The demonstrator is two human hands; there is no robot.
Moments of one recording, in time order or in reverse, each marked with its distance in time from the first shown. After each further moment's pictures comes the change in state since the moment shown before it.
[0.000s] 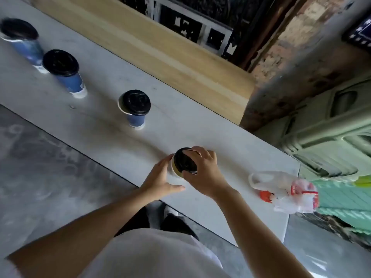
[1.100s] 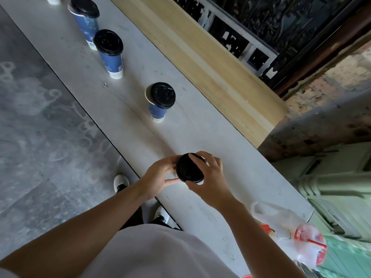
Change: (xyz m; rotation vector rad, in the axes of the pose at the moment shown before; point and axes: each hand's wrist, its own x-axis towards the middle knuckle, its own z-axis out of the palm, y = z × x) left_hand -0.006 0.019 0.011 -0.939 0.157 -0.435; right_hand 0.019 0.047 0.001 -0.037 -0.071 -0.286
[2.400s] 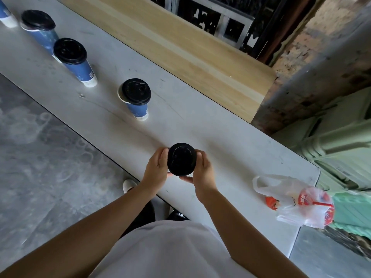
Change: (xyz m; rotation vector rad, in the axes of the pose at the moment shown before) left_hand 0.008 -0.005 0.025 0.499 0.327 0.211; right_hand -0.001 -0.001 0.037 1.086 0.310 0.648
